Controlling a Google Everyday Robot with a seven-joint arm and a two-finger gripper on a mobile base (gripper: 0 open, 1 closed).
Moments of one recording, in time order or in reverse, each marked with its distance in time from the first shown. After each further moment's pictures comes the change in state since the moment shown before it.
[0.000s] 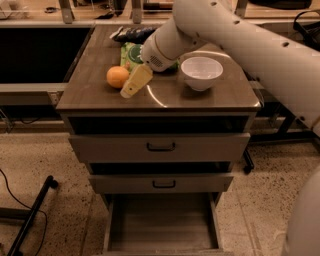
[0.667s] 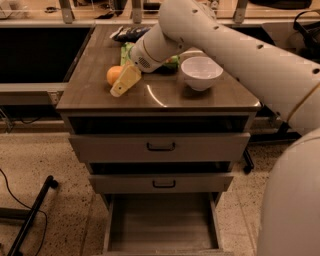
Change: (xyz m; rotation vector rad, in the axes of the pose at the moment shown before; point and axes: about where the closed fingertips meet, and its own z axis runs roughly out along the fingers) arm -0.012 -0.008 0.038 0.004 -0.019 0.036
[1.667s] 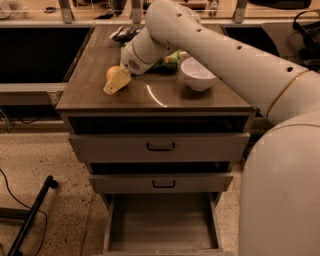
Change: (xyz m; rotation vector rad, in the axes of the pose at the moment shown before) arm -0.011 0.005 0.034 -0.036 0.007 -0.003
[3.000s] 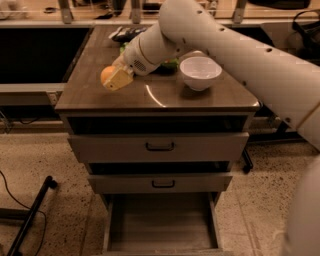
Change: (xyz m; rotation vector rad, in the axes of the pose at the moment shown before) arm -0.017 0.034 -0.037 -0.038 -0.107 -0.084
